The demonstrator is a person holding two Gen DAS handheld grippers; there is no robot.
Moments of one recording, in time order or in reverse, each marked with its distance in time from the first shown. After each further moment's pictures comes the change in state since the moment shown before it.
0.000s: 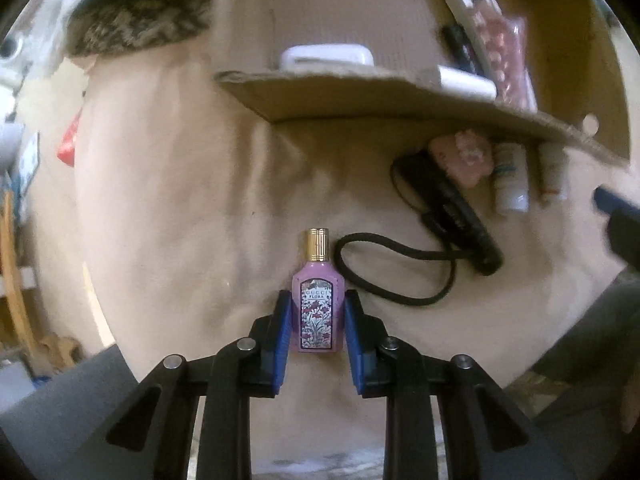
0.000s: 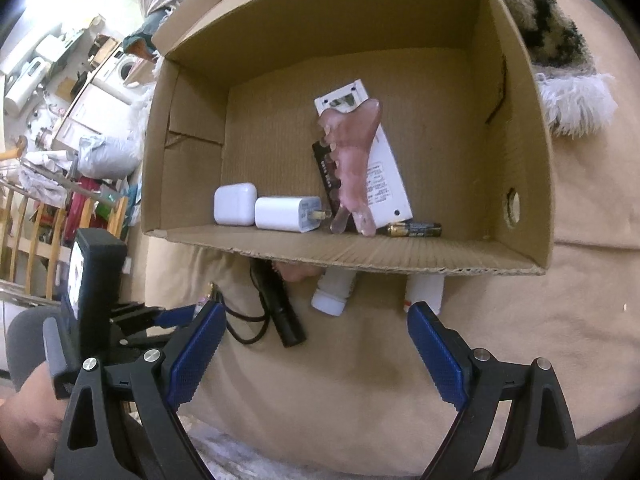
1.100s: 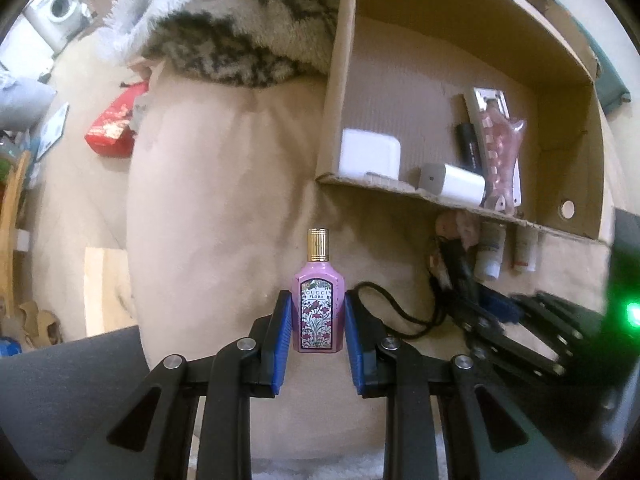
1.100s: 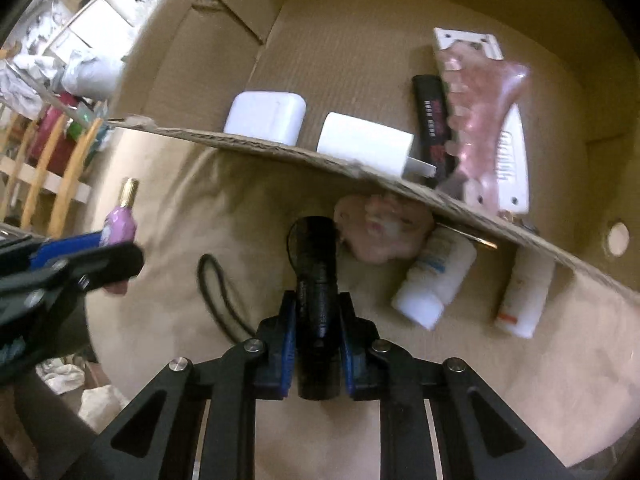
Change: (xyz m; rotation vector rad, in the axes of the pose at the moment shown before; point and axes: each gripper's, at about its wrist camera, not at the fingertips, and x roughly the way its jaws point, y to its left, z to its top) left arm -0.054 0.014 -0.016 -0.167 -0.188 -0.004; right arm 0.073 0.069 -0.029 -0.214 0.081 -0.182
